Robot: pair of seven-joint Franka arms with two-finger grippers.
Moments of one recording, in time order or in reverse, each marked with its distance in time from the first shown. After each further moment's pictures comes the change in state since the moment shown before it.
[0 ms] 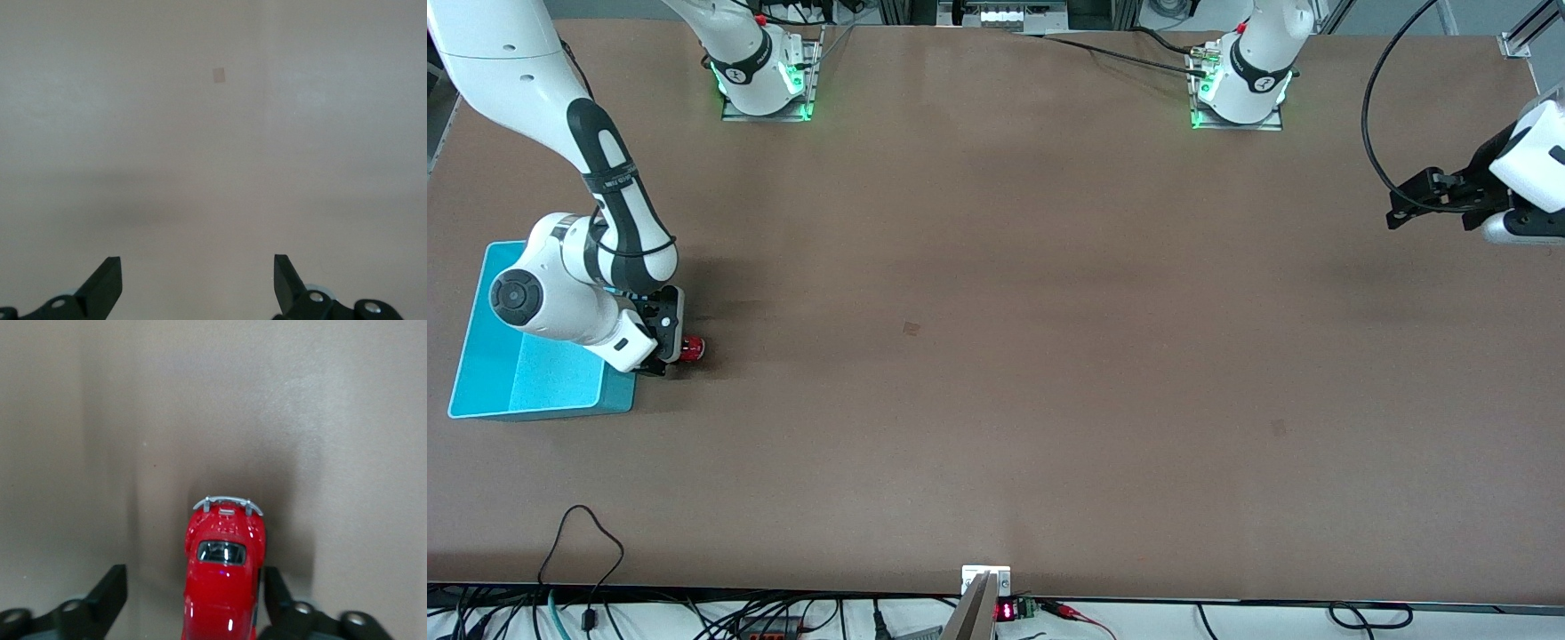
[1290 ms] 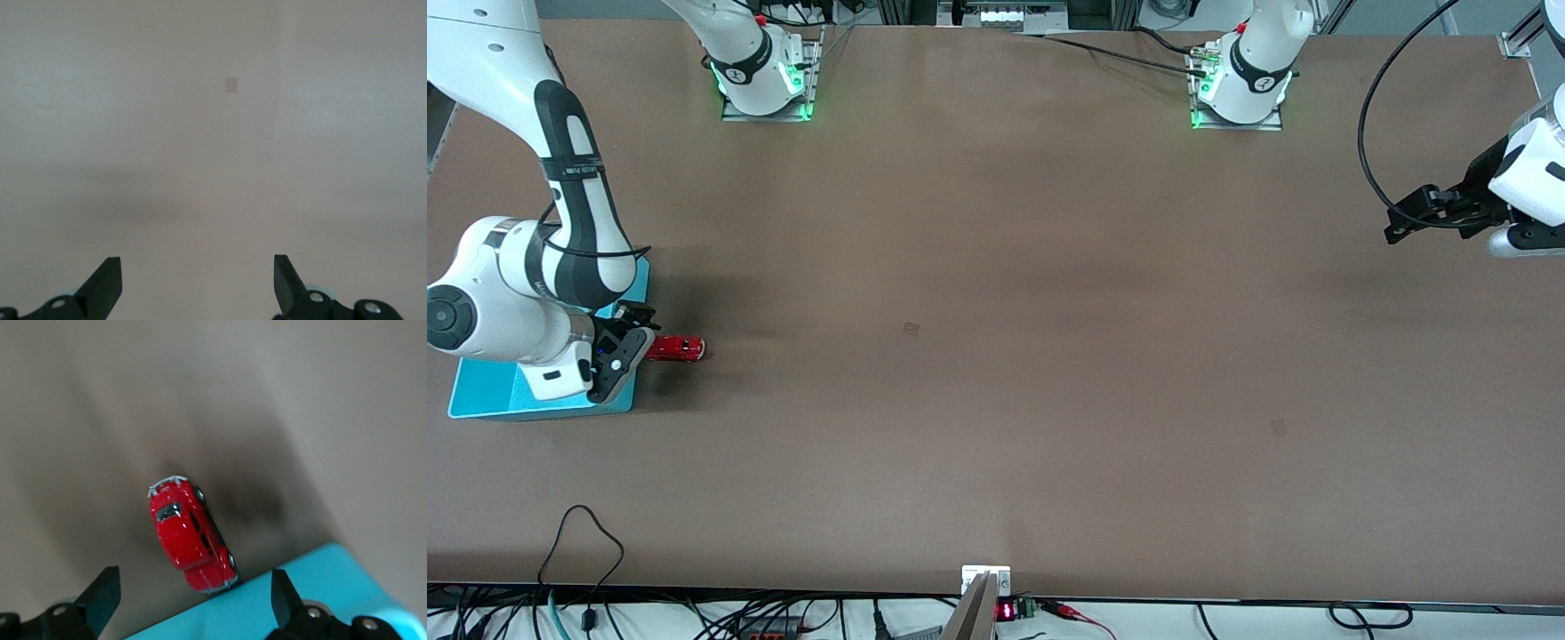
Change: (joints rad) left arm -0.025 -0.015 0.028 -0.060 0.009 0.066 -0.094; right arm 0.031 -0.019 -0.027 0.198 -0.025 -0.250 0.460
